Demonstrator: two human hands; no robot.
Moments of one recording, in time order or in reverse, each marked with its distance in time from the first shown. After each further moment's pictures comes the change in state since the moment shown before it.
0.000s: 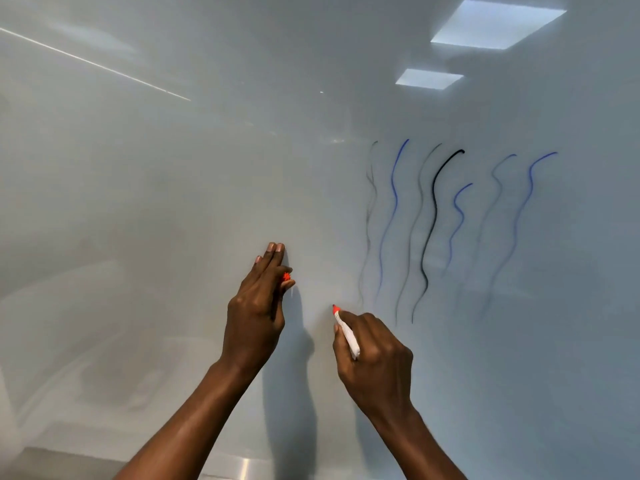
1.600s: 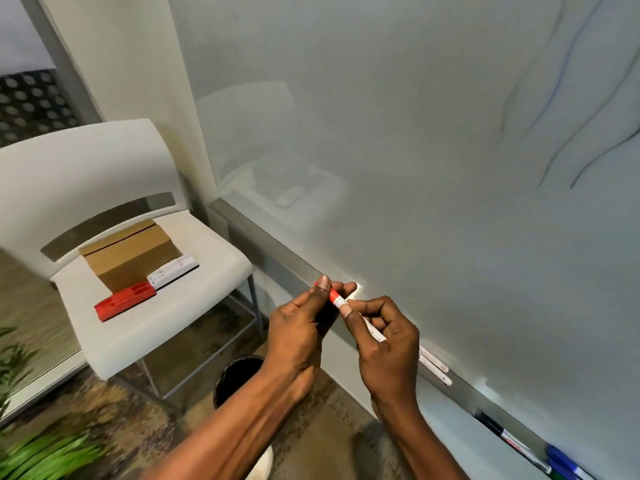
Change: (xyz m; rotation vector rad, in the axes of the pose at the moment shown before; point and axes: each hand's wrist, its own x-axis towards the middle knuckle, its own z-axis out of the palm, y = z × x) left_hand -0.217 0.186 -0.031 -0.639 0.492 -1.601; right_hand -0.187 -0.028 -0.042 1.056 -0.672 0.777
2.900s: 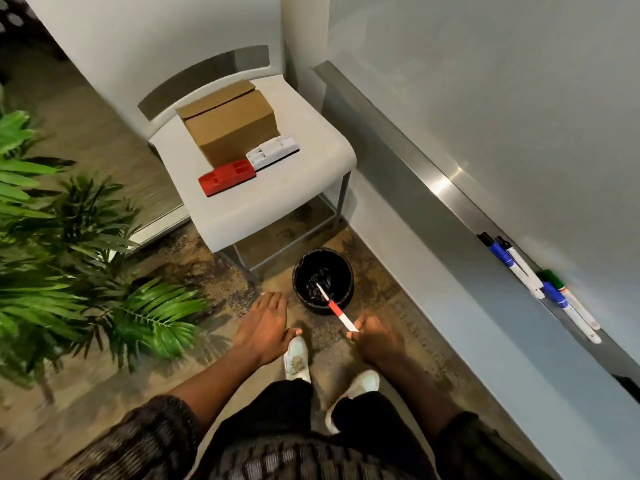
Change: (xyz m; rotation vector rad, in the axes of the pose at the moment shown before) left_hand 0.063 -0.095 -0.415 1.981 -0.198 0.017; right_hand -0.123 0.240 0.176 -0.993 -0.852 0.452
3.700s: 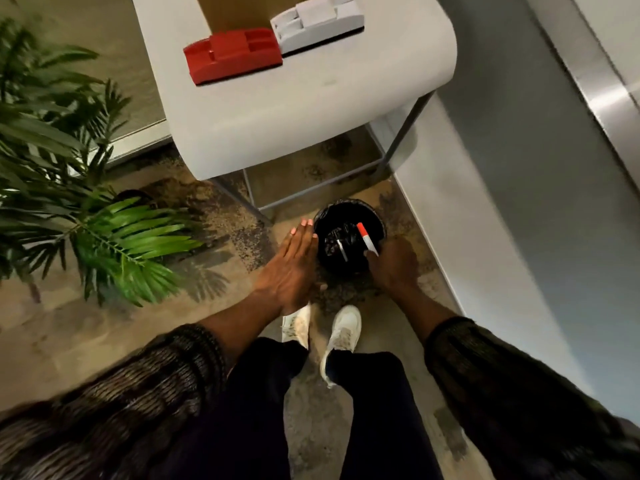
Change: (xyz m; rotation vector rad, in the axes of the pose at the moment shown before) left_hand 0.140 -0.041 0.150 0.012 0.058 0.017; right_hand 0.237 -0.010 0.075 -0.216 0.128 -0.149
